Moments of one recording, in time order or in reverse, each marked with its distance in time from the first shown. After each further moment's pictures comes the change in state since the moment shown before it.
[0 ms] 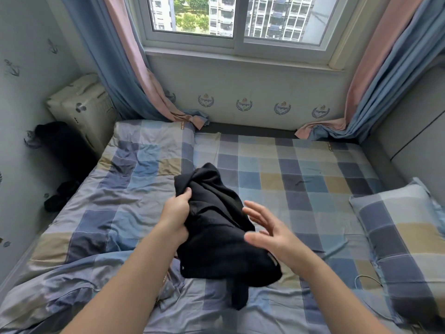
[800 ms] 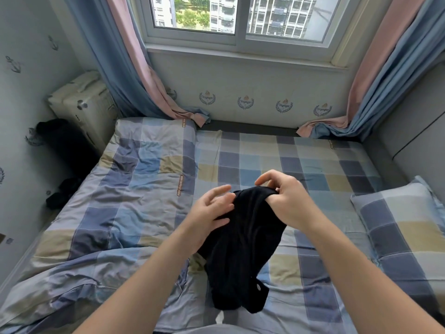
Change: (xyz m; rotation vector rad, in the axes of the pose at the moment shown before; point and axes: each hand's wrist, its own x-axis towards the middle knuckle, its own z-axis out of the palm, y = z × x) left_hand -0.029 -0.017 0.013 0.273 -0.478 0.164; right_hand 0.035 -0.053 -0.024 -0.463 0.382 -0.103
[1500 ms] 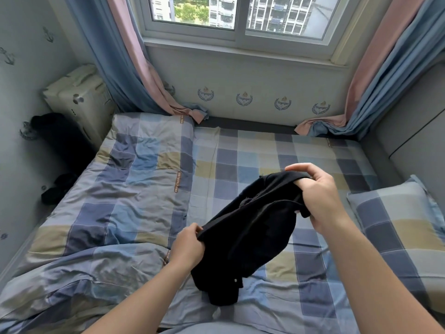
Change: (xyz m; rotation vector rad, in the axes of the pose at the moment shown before) left_hand 0.017 -0.108 -0.048 0.965 0.402 -0.083; right_hand -0.012 0.004 -0.029 0.517 0.289 0.298
